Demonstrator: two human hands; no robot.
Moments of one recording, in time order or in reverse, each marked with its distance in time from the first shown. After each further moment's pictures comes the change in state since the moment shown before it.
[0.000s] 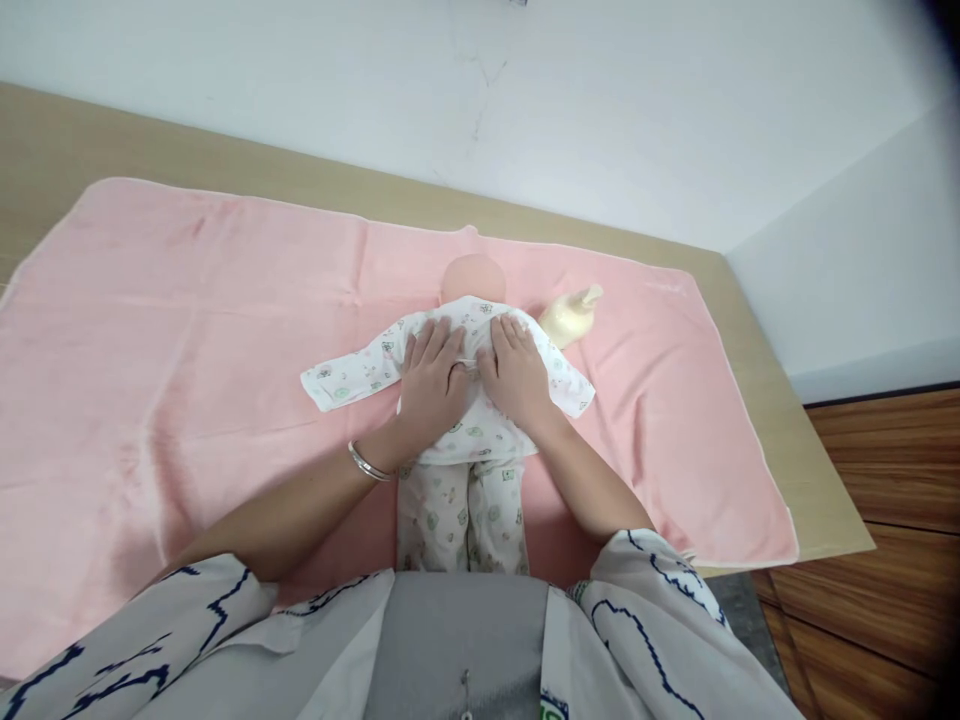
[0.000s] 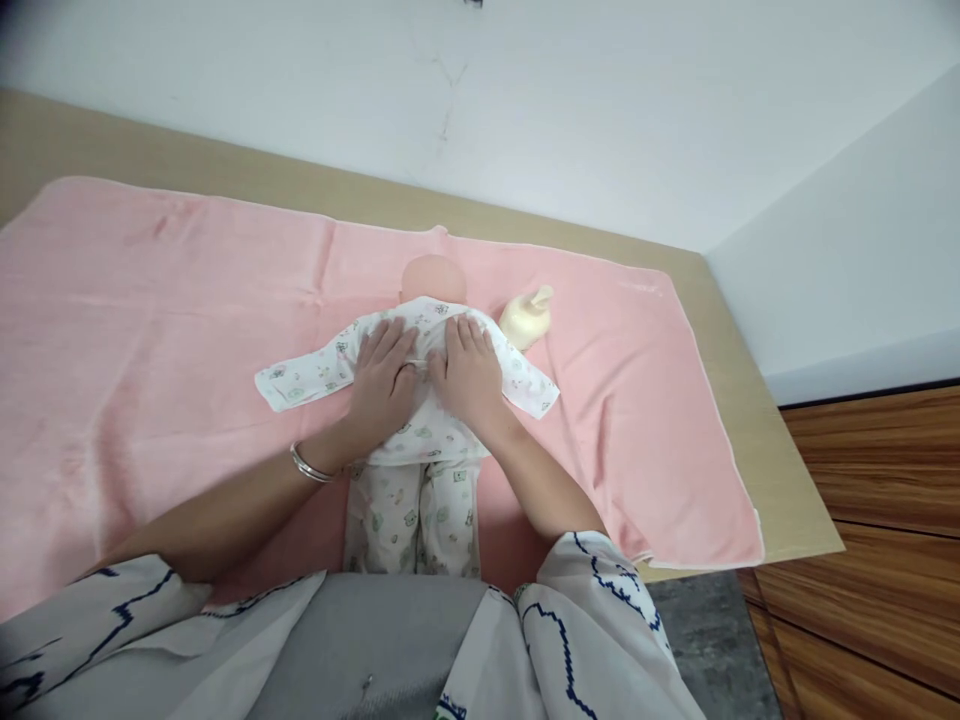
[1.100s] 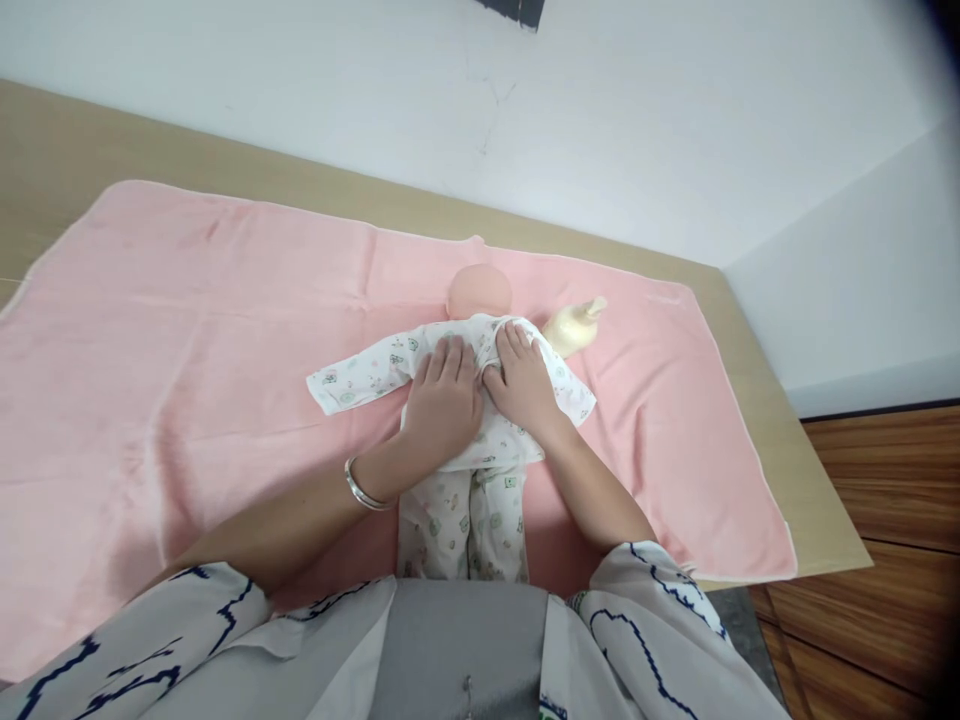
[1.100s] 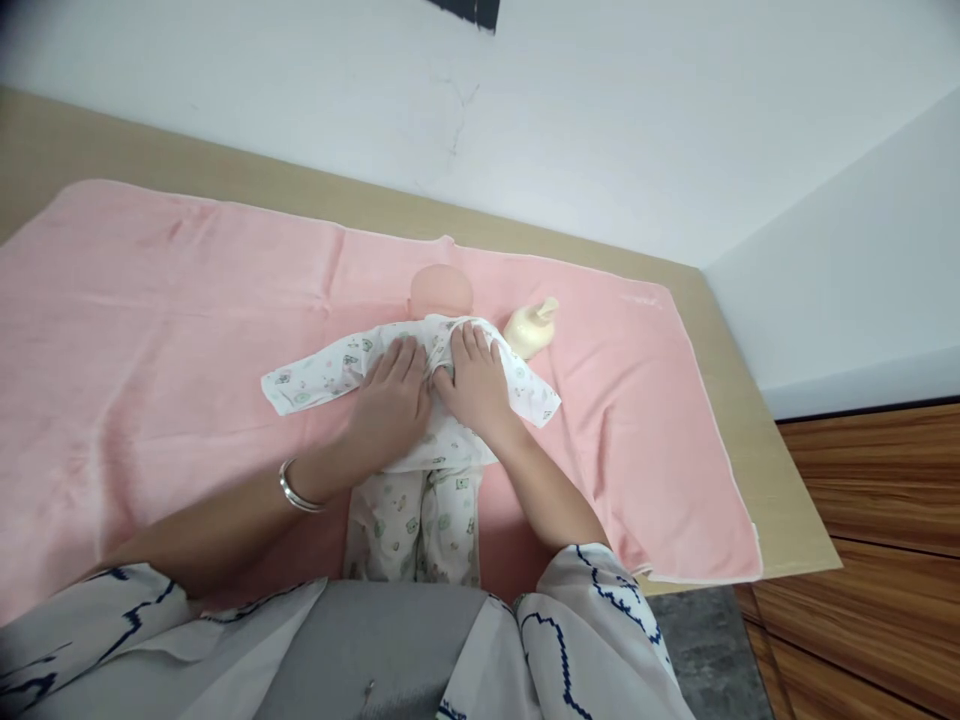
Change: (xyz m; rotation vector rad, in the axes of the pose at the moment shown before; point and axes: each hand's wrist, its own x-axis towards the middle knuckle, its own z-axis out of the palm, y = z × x) left_hand -0.007 0.025 -0.018 0.241 -0.164 0.056; right_hand 0.002 0.002 -0.008 0.026 -0.141 -0.001
